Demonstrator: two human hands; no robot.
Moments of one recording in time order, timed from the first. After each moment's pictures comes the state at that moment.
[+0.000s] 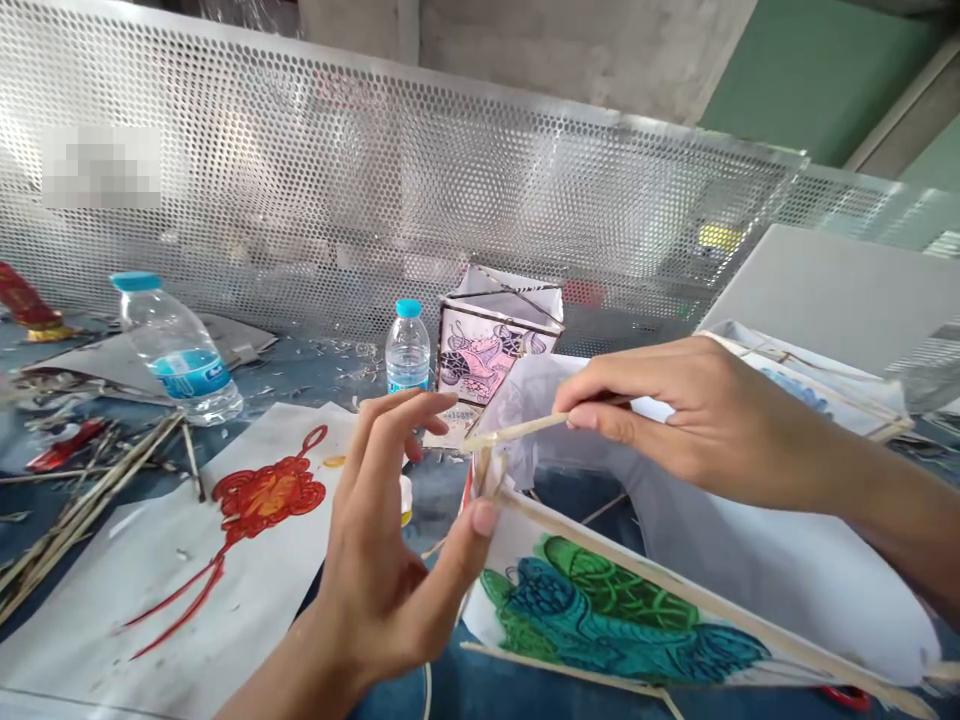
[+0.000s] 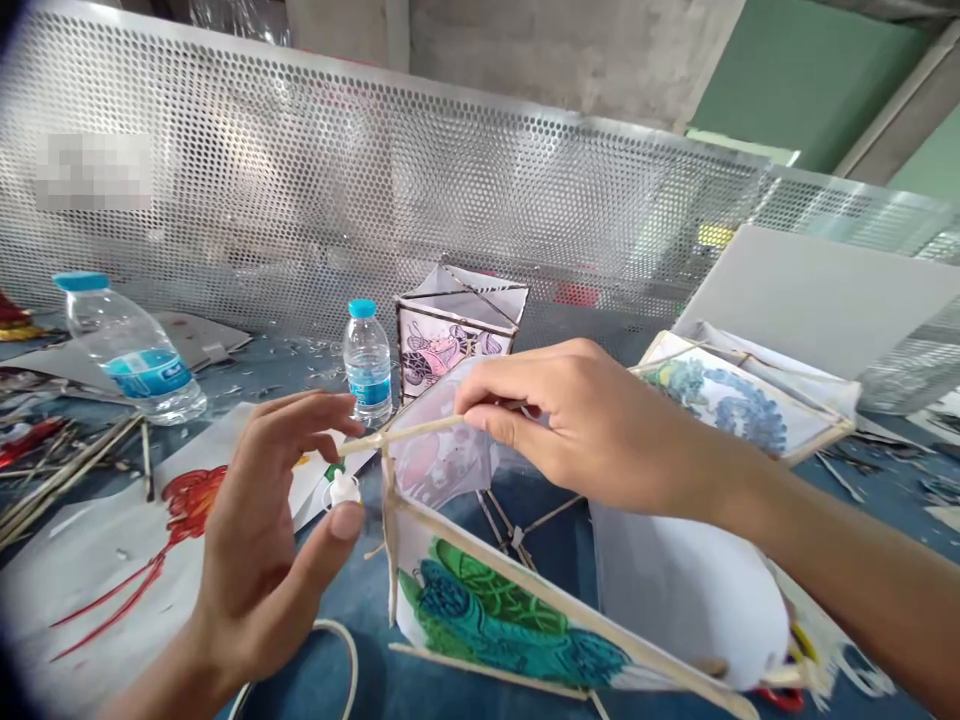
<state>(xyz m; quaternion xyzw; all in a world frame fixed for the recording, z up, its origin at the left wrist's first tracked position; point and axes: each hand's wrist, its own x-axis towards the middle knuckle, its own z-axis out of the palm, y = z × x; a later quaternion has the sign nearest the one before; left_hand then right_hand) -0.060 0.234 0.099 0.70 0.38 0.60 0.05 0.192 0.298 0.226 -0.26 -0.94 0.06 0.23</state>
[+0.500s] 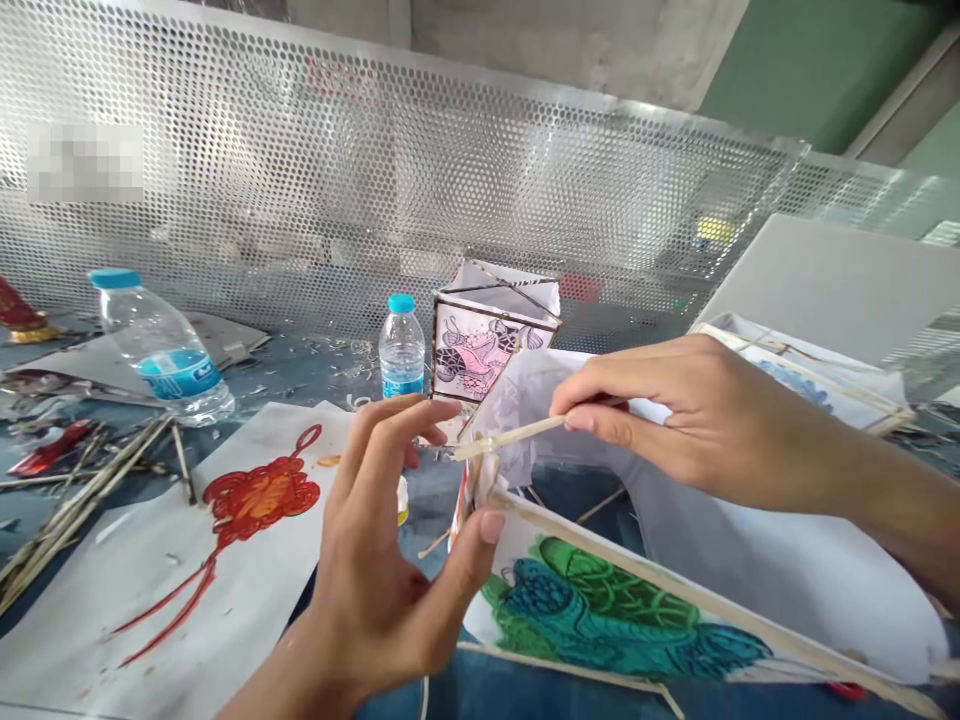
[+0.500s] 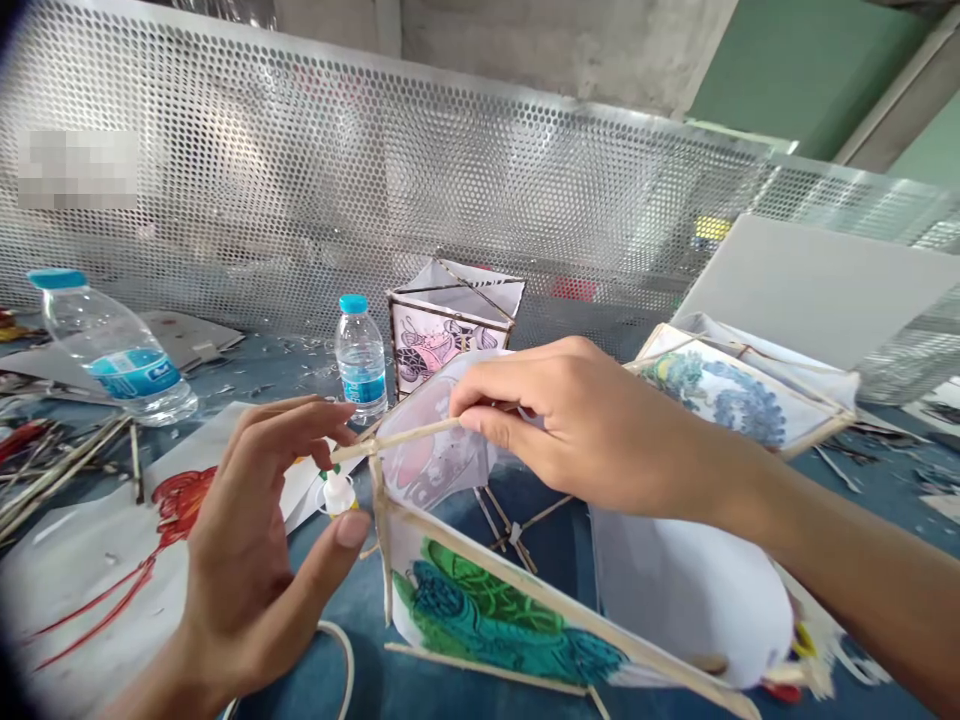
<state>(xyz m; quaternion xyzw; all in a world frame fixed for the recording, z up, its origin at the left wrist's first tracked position) -0.057 0.232 0.100 0.71 0.38 0.58 0.04 0.195 0.299 0.223 -0.26 -0.94 0.05 0.23</state>
